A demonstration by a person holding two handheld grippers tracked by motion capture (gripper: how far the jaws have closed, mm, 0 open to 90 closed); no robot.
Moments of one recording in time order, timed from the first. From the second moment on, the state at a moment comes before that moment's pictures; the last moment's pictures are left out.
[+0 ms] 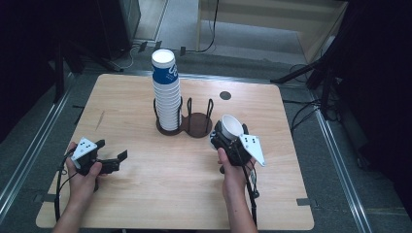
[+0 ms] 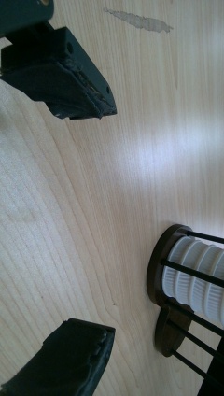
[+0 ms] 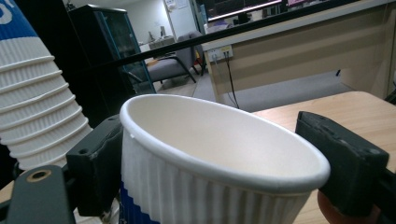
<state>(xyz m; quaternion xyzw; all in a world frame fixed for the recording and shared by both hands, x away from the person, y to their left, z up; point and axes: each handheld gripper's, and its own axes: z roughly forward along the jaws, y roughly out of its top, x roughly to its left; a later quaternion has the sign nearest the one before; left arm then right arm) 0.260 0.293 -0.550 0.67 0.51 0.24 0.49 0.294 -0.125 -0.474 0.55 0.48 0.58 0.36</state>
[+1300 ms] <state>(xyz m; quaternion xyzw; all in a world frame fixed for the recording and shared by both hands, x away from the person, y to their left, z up) 0.259 0.296 -0.551 0.66 0.51 0.23 0.50 0.351 -0.155 -0.476 0.52 0.52 0.53 0.42</state>
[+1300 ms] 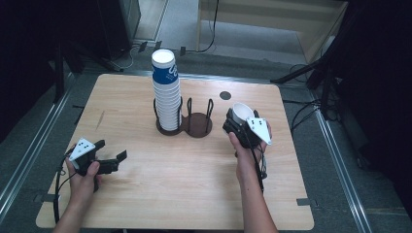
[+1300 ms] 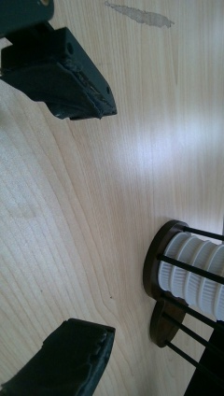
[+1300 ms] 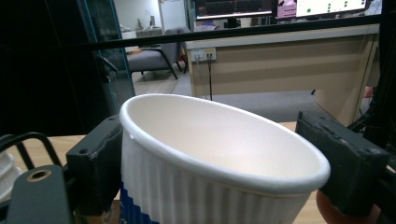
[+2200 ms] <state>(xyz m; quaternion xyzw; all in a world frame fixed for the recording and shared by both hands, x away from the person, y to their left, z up) 0.259 0.301 -0.551 0.64 0.52 0.22 0.51 0.404 -0.170 -0.488 0.53 0.52 0.52 0.43</state>
